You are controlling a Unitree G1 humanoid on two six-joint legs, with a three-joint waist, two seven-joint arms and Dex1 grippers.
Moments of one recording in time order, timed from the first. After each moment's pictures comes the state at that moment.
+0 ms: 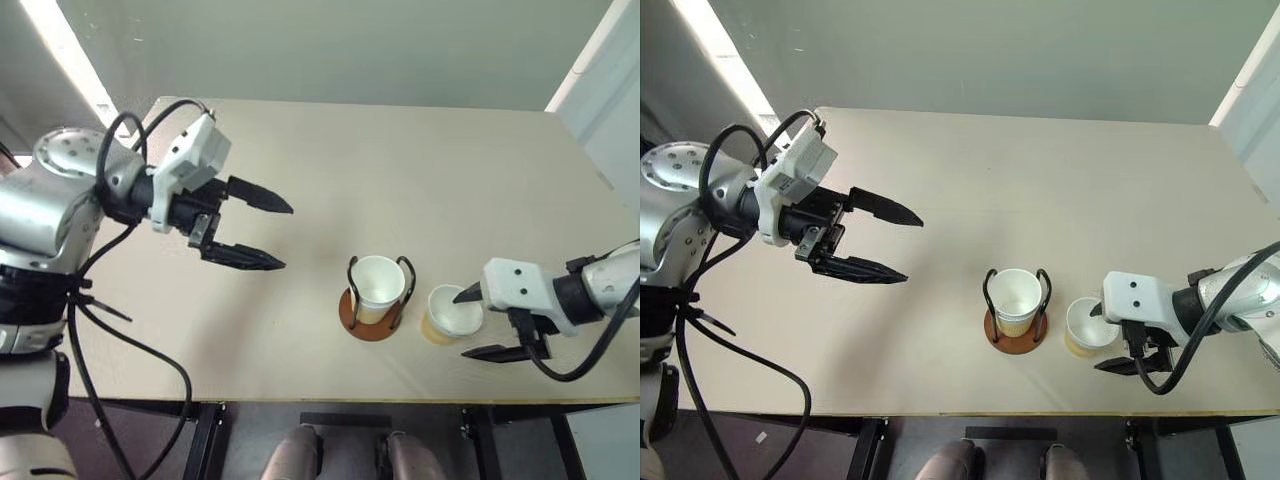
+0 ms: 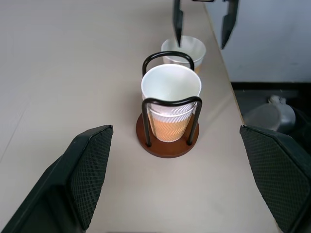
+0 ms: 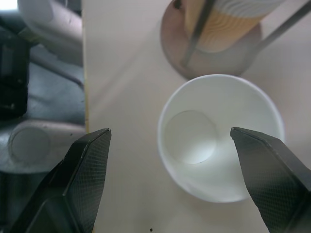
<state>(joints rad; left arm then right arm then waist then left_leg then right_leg) -0.89 1.05 -0.12 -0.05 -0.64 0.62 -1.48 -0.34 -1.33 0.10 -0.59 0.47 0.66 1.22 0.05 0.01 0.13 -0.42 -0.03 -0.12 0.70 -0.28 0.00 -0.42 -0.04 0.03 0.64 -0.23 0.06</state>
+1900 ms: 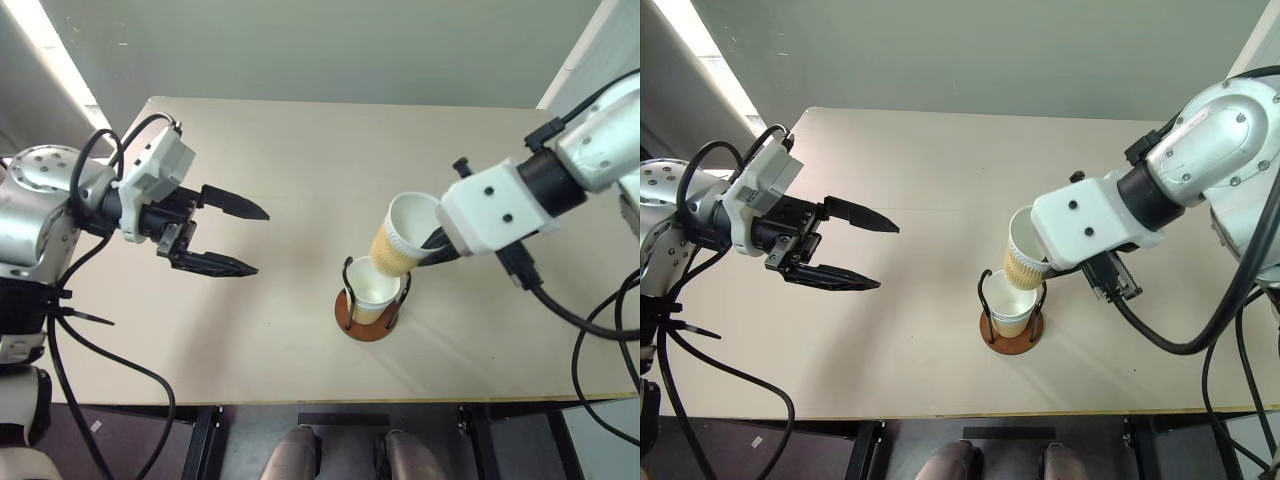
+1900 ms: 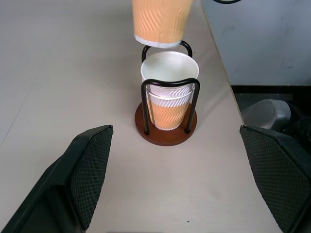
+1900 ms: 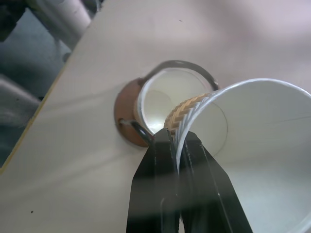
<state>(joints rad) -0.84 1.12 -0.14 0.10 -0.67 0.43 -1.58 -1.19 -1.06 0.45 -0.42 0.29 0.52 1.61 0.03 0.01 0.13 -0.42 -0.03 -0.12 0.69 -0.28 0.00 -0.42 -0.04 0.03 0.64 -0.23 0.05</state>
